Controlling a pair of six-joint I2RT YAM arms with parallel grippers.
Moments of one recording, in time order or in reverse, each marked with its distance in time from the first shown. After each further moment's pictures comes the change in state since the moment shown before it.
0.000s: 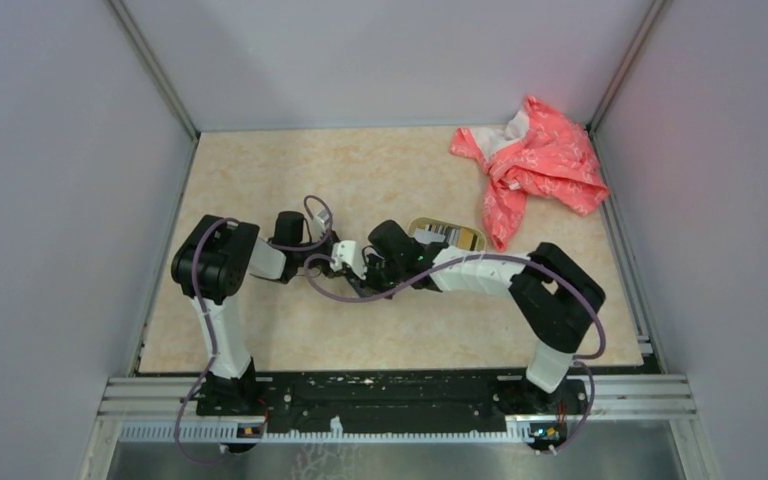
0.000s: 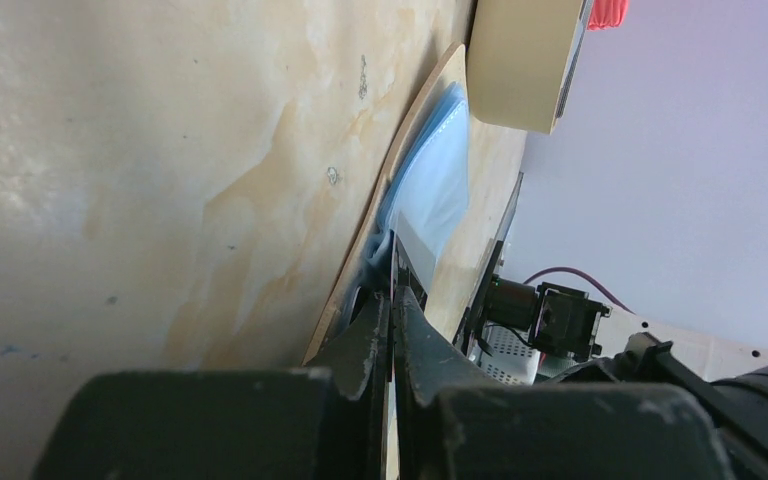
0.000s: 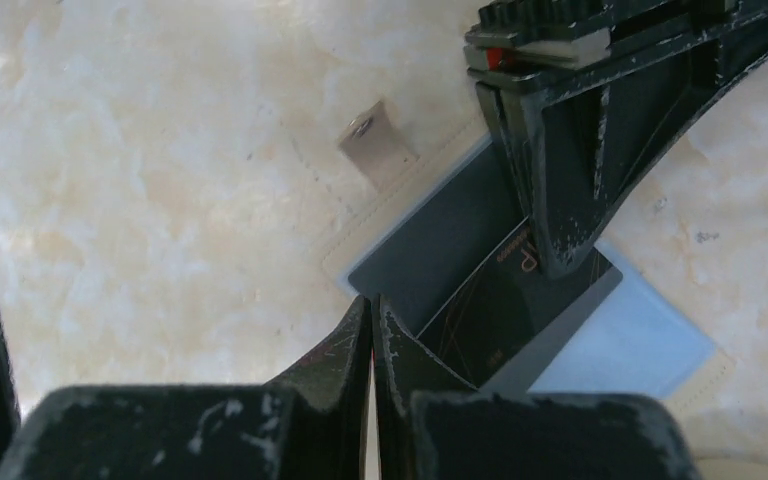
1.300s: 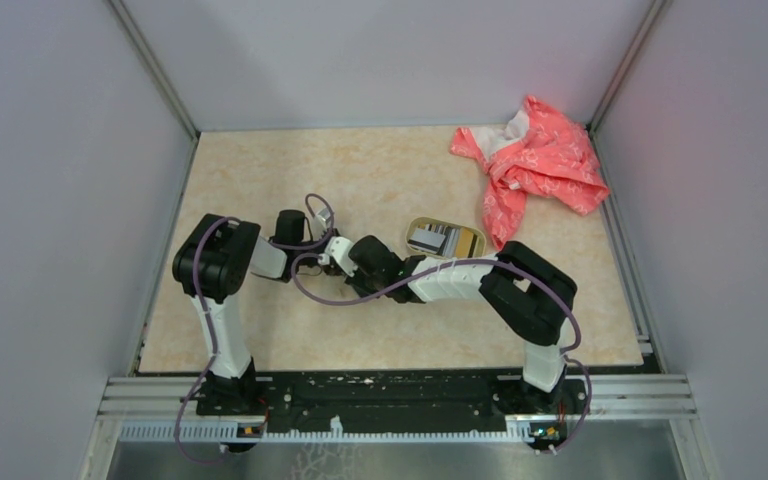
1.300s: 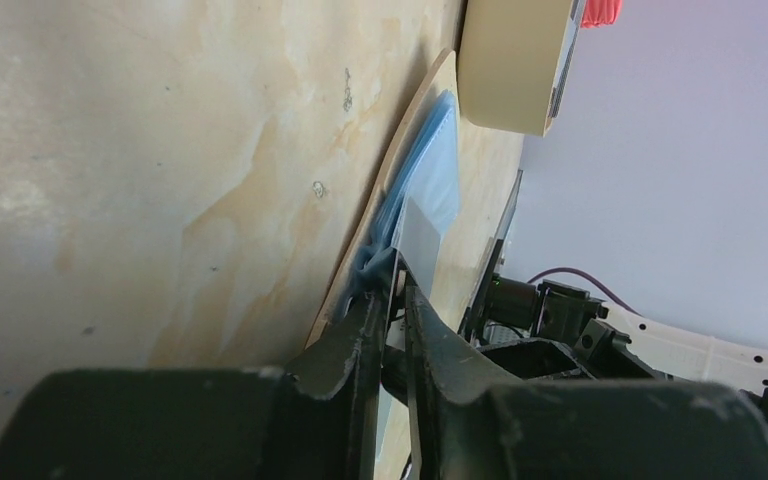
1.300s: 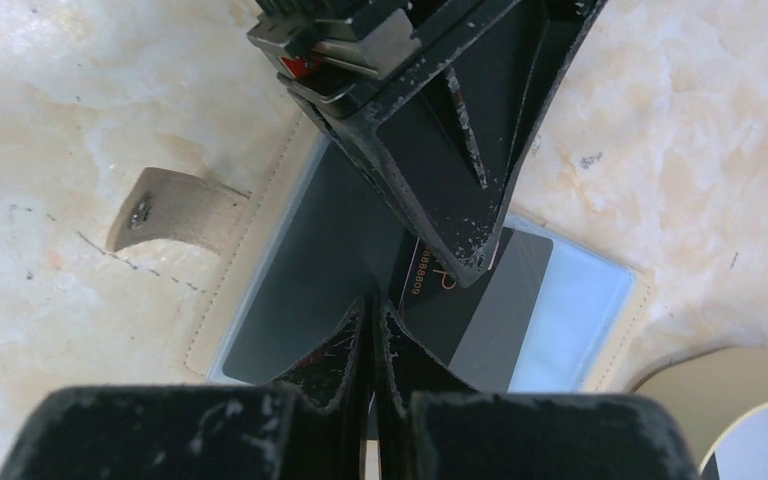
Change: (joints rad) left arm -0.004 0.009 0.012 0.010 0.006 0.006; right arm 0.121 0.163 0.054 0.144 0.492 0.232
